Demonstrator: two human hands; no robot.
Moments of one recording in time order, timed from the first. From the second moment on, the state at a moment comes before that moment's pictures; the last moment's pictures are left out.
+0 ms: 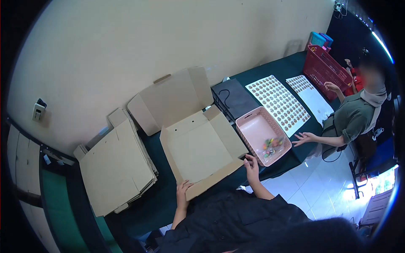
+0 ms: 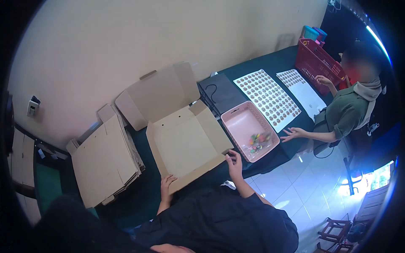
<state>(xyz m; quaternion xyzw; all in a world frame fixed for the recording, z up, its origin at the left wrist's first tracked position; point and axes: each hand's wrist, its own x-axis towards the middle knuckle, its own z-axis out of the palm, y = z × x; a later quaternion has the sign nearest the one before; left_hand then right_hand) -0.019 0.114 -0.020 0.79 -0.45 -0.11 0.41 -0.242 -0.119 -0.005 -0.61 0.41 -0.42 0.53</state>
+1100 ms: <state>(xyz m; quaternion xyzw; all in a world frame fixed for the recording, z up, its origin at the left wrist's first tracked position) -0.032 0.134 0.012 0.81 -0.36 -0.12 0.45 -0.205 -0.095 0.008 -0.87 0.29 -0.23 0.31</state>
